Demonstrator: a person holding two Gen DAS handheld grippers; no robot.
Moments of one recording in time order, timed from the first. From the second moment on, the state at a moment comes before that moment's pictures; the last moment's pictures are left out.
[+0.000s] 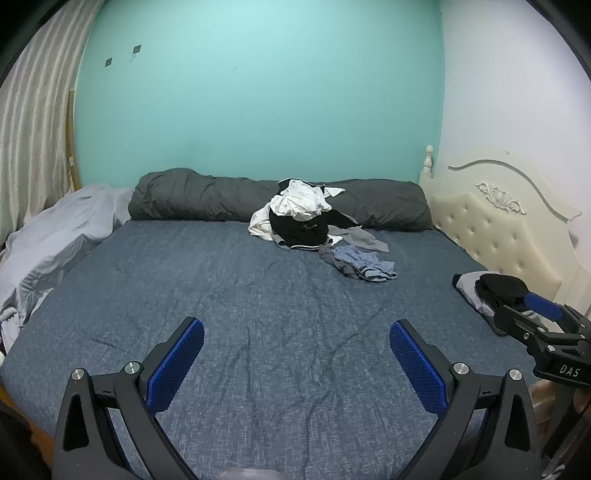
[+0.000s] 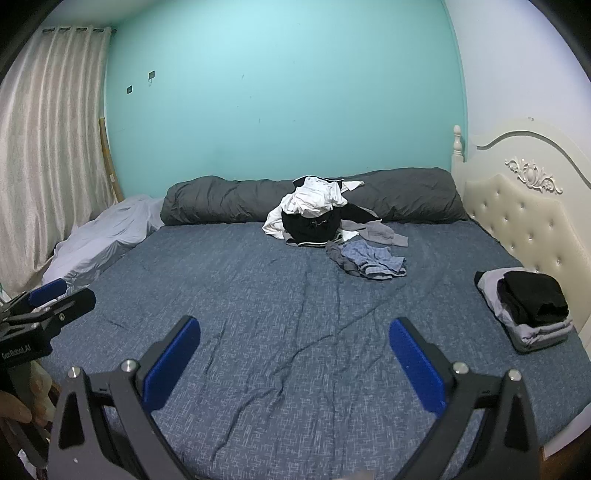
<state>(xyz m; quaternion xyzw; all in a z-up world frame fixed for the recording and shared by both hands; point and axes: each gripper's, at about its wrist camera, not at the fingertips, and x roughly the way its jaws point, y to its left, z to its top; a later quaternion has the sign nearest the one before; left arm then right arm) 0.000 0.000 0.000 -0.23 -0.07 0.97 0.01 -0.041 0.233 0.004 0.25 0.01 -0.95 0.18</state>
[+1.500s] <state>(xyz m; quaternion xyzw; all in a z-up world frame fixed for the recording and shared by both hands) -0.004 0.016 -0.001 -0.24 -0.06 0.97 -0.07 -0.040 0.238 0.005 0.24 0.01 -0.95 0.18</state>
